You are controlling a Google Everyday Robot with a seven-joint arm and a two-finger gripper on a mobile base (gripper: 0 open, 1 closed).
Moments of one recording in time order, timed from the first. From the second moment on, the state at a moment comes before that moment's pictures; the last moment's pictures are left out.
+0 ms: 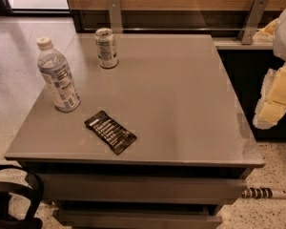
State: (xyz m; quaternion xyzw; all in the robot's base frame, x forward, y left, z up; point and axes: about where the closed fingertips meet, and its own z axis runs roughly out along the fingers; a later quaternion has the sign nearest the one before) arm 0.438 -0.215 0.983 -0.60 0.78 -0.04 0.17
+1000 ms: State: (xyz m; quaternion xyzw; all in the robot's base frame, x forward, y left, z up) arm 0.471 -0.180 0.989 -0.56 0.79 0.01 0.26
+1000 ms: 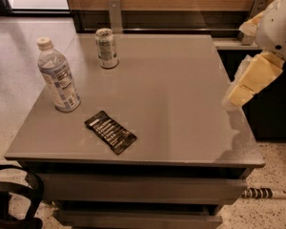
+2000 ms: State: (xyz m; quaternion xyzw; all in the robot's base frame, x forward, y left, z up) arm 0.559 -0.084 1.032 -0.46 0.72 0.12 0.50
